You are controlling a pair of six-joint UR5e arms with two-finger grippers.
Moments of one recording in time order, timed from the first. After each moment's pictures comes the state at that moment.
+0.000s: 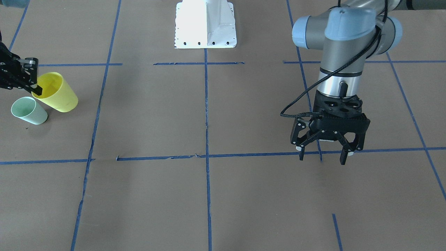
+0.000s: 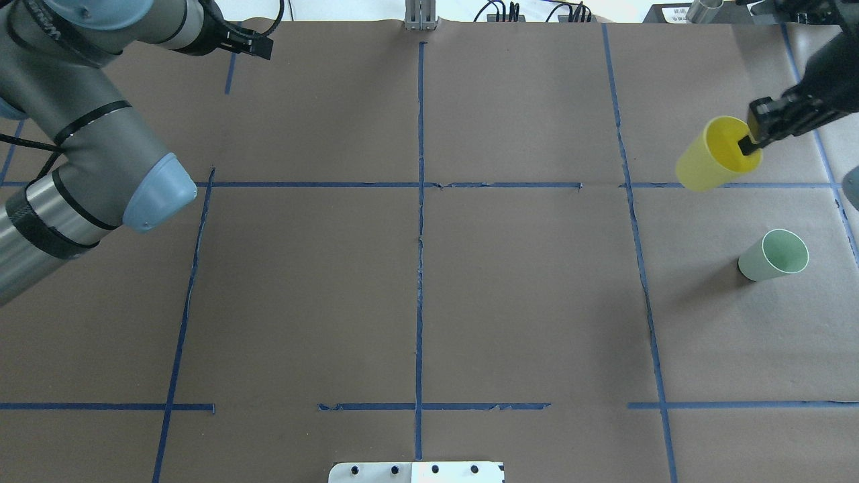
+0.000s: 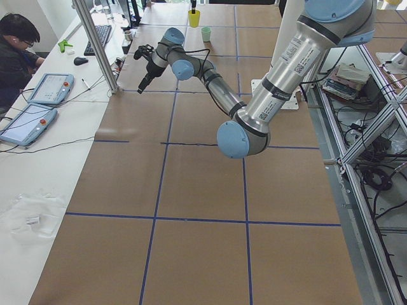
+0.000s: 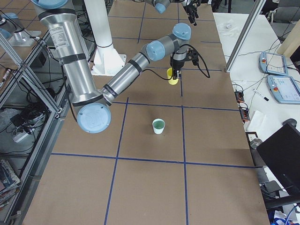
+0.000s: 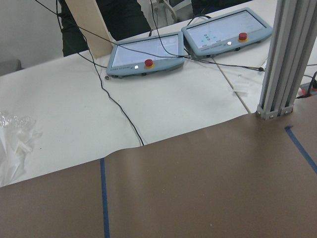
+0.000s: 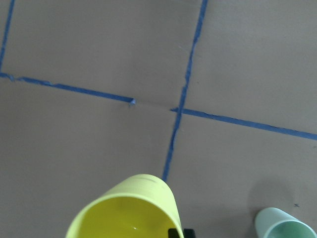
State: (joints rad) left arm -0.92 -2.17 -1.72 -1.71 -1.73 -0.71; right arm 1.20 -1.37 2.09 -1.86 2.36 0.32
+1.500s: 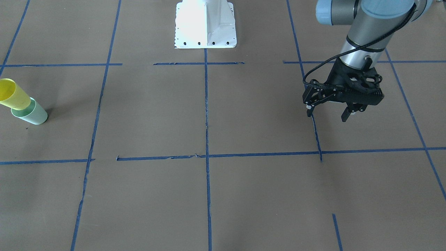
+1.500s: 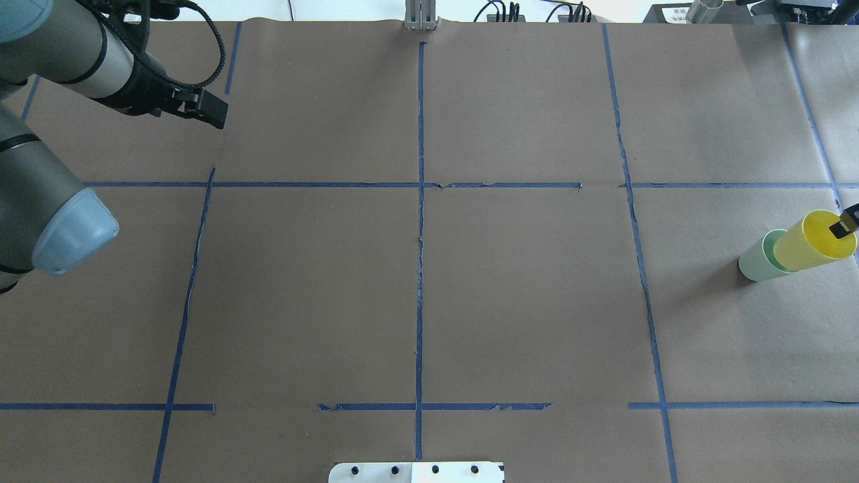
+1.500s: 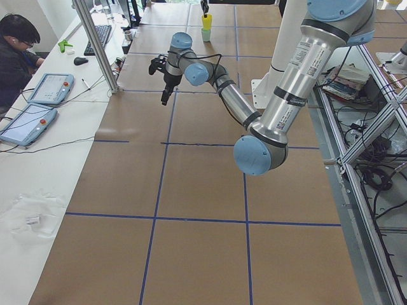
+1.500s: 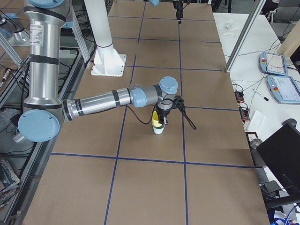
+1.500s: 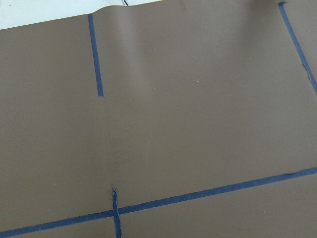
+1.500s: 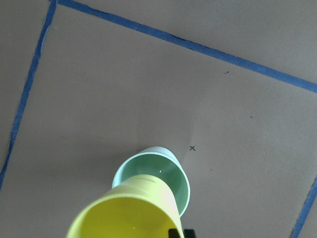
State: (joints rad) left arm -0.94 -2.02 -1.91 -1.61 -1.96 -0.75; right arm 1.23 -1.65 1.90 -1.57 2.34 0.07
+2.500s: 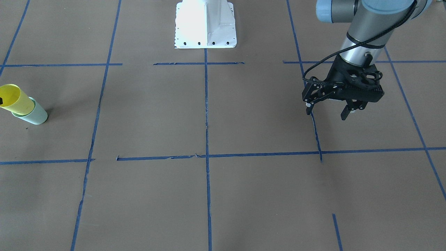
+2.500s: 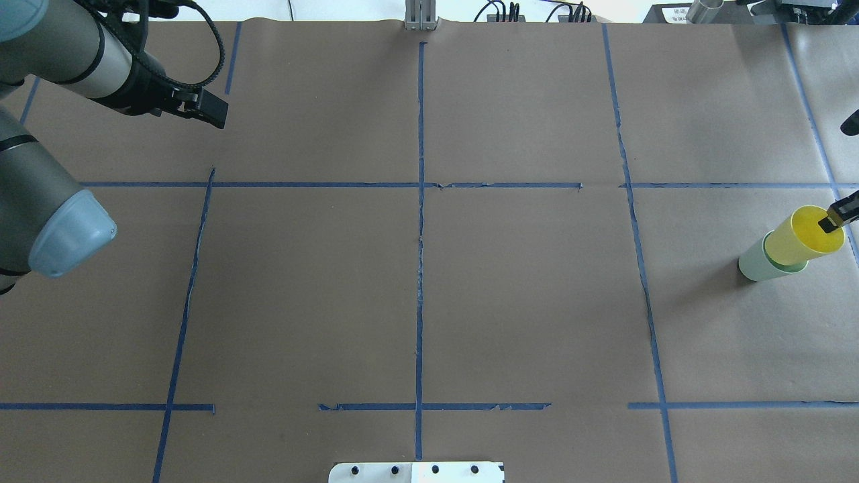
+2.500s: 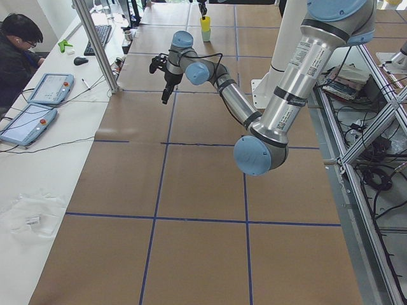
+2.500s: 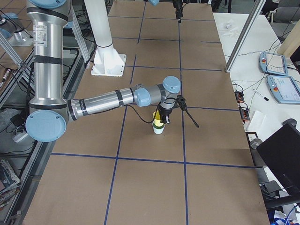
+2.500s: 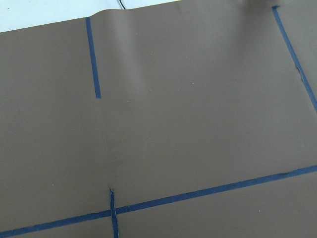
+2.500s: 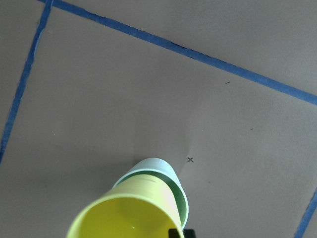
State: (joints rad) left arm -0.94 -2.02 -1.92 -1.61 -1.96 -0.75; right arm 1.21 -1.62 1.87 -1.57 2.31 0.07
